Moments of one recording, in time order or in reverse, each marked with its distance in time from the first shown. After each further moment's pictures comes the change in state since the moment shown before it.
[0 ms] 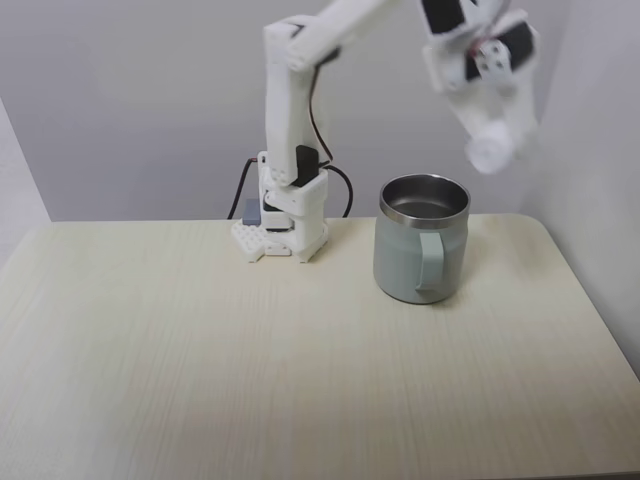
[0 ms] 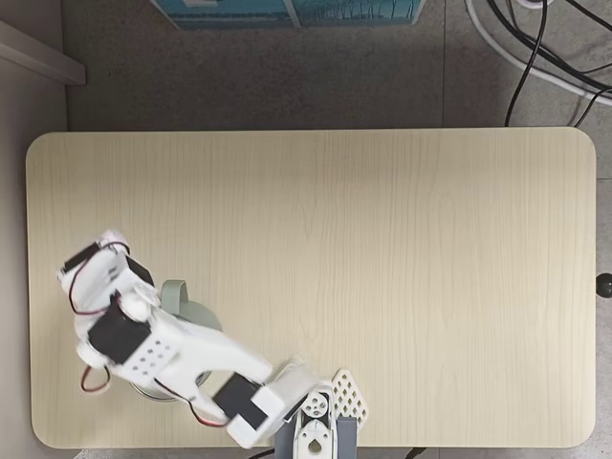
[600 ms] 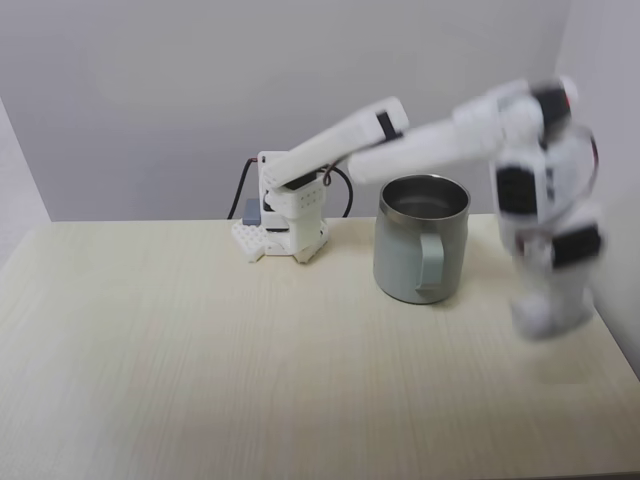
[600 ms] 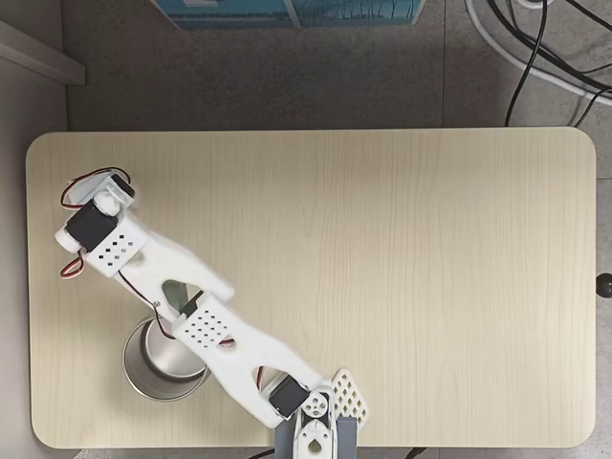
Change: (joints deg) arm 11.4 52.3 44.9 0.0 22.3
